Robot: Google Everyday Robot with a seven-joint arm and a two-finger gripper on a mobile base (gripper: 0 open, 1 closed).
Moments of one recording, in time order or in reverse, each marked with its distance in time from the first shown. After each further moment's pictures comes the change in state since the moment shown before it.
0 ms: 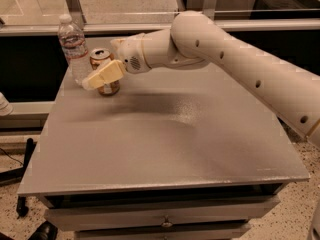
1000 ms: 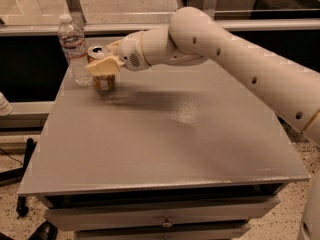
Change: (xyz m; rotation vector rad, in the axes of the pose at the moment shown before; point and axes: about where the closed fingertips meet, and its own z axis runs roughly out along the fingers) arm 0.002 -0.011 0.002 0.018 0.029 0.006
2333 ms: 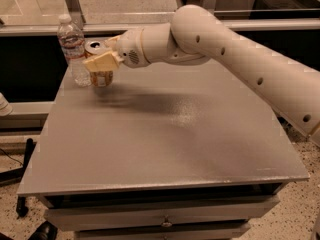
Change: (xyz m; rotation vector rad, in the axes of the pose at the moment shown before) arm -0.019 0.003 -0.007 0.025 -0.050 -0.016
